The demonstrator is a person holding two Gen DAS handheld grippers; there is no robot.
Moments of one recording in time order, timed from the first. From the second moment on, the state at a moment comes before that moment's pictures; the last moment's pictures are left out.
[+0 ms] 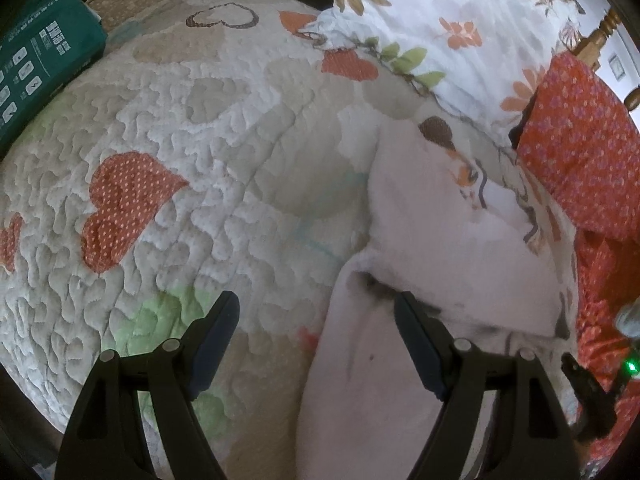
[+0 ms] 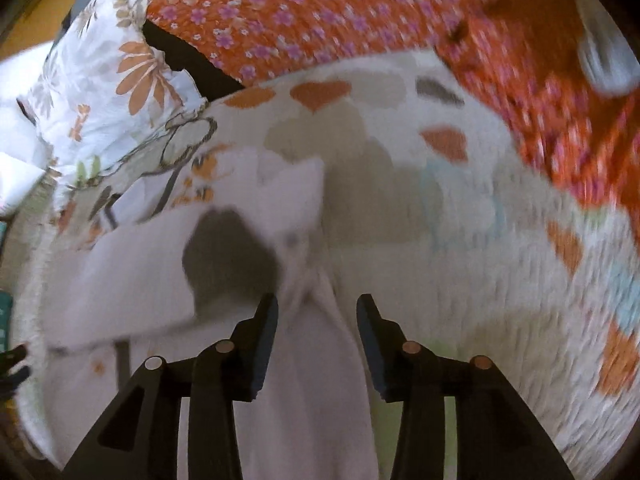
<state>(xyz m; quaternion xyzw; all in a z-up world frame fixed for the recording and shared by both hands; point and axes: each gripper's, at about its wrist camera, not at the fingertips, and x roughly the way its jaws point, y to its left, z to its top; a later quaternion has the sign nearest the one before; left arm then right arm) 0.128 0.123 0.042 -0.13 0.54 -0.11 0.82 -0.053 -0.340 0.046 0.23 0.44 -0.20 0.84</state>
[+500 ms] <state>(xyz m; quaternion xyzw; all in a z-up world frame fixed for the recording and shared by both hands) 0.131 0.103 0.051 -0.14 0.54 -0.13 0.82 0.120 -0.239 0.084 0.20 0.45 -0.04 0.87</state>
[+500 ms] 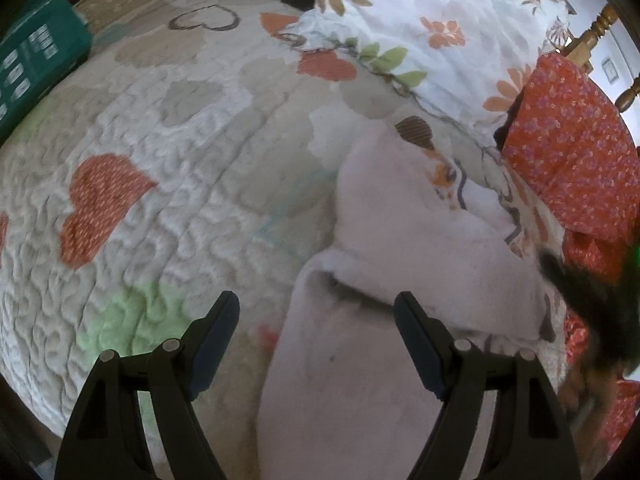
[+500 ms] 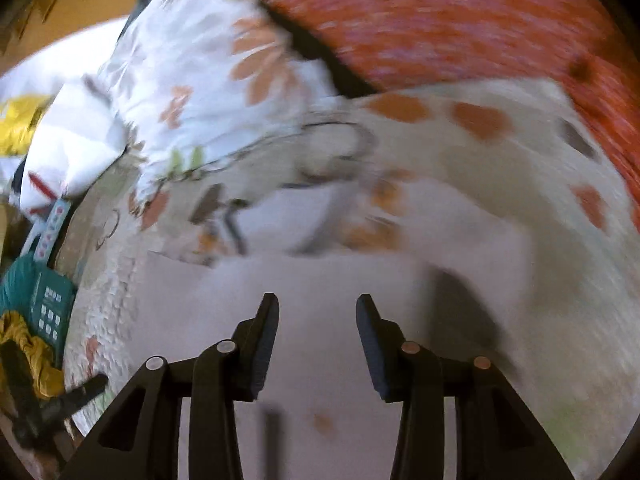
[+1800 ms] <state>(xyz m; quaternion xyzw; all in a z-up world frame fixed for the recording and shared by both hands) 0.143 0.110 0.042 -0.14 0.56 -0.13 0.81 0.207 -0.282 0.066 0.08 0.46 -0.18 0.86</state>
